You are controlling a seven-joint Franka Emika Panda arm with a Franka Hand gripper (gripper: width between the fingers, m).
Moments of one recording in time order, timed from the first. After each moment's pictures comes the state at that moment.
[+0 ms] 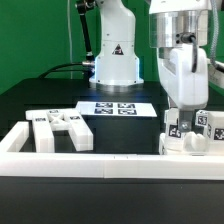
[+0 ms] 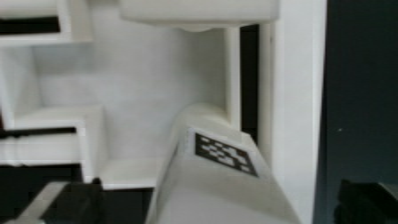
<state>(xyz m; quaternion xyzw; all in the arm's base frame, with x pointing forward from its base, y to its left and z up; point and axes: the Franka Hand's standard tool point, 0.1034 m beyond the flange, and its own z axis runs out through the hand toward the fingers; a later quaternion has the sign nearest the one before) 0.626 0.062 0.071 -0.72 0.70 0.00 0.05</state>
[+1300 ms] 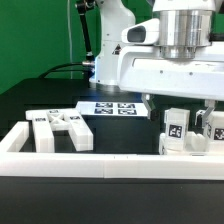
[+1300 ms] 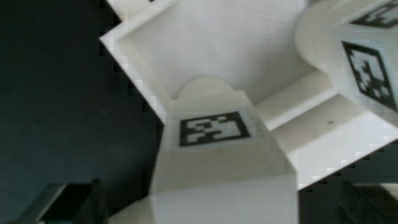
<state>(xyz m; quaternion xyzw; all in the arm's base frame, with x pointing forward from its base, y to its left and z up) 0.626 0.058 0.073 -0.97 0.26 -0.03 0.02</state>
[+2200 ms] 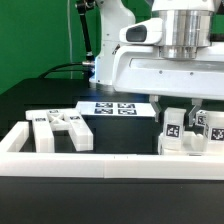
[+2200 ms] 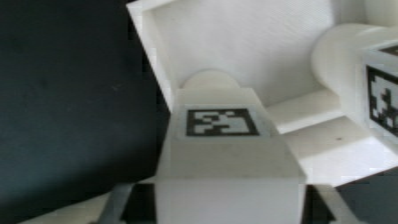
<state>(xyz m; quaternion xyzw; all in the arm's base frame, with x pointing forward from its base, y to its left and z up) 0.626 0.055 0.073 -0.98 0.18 -0.03 0.01</state>
